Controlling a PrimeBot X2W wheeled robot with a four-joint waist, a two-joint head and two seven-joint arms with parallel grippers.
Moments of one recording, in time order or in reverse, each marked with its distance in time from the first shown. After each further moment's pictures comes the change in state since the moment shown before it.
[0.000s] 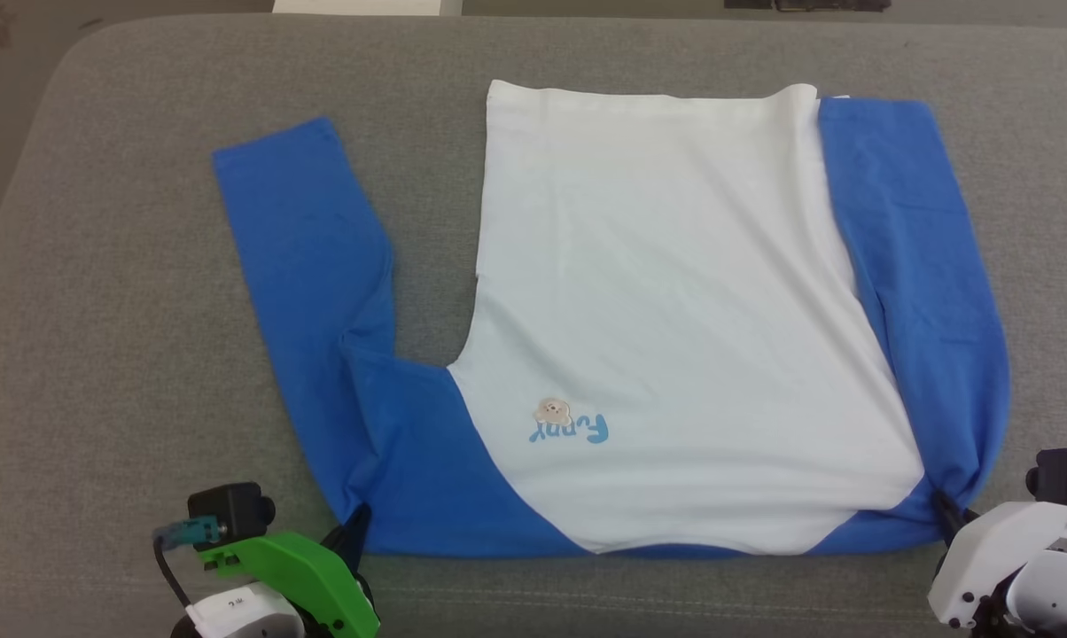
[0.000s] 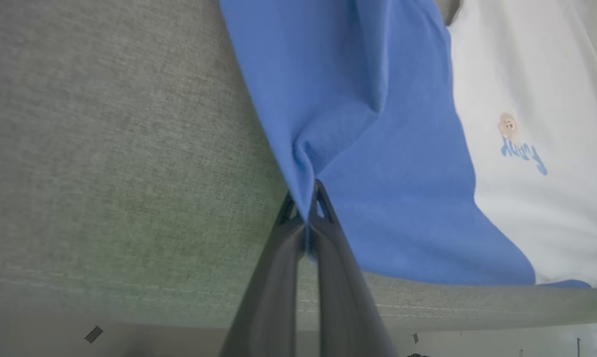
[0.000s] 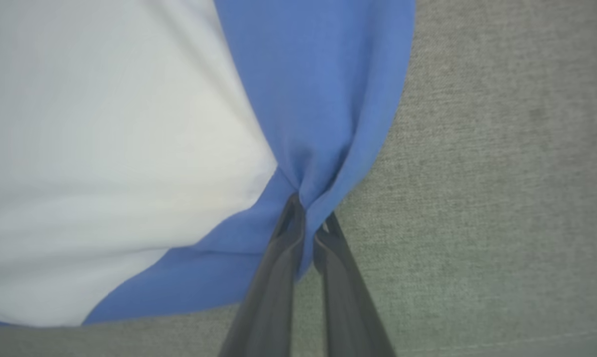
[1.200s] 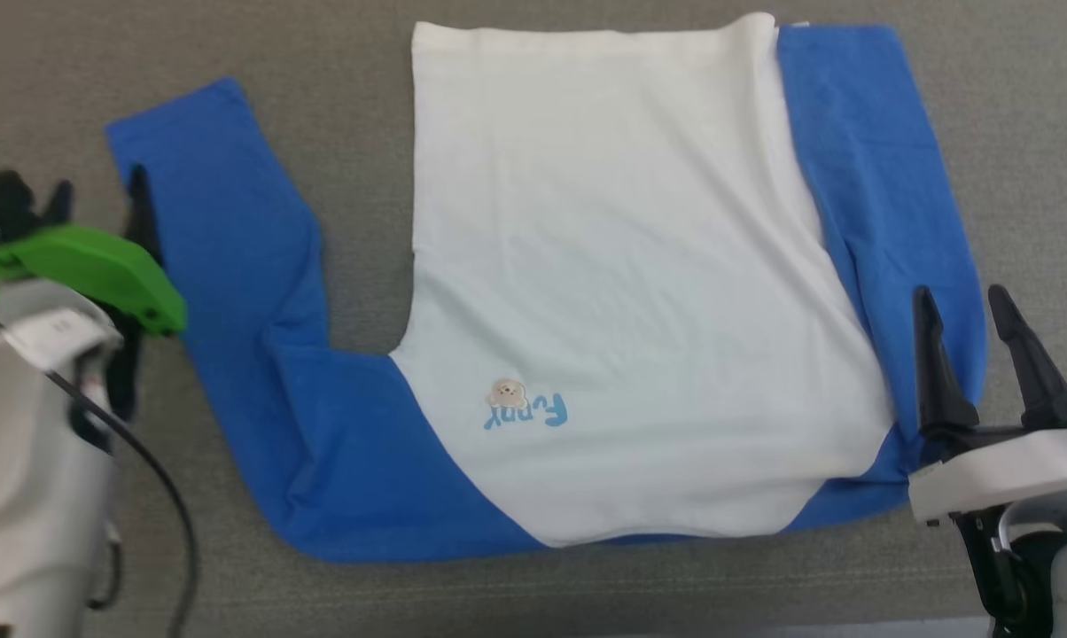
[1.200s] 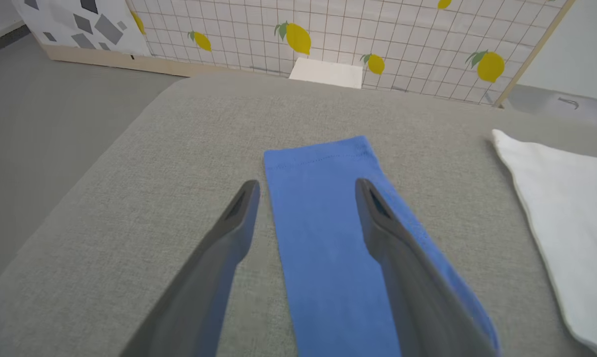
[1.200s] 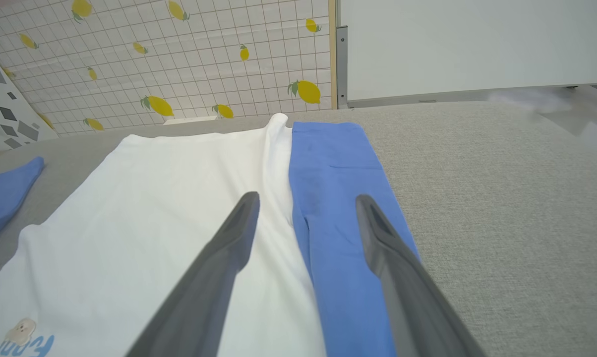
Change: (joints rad) left arm -0.571 0.165 0.105 0.281 0.230 0.056 -0.160; right arm -0.053 -0.002 0.169 -0.293 -0.017 -0.001 -0.440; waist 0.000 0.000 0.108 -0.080
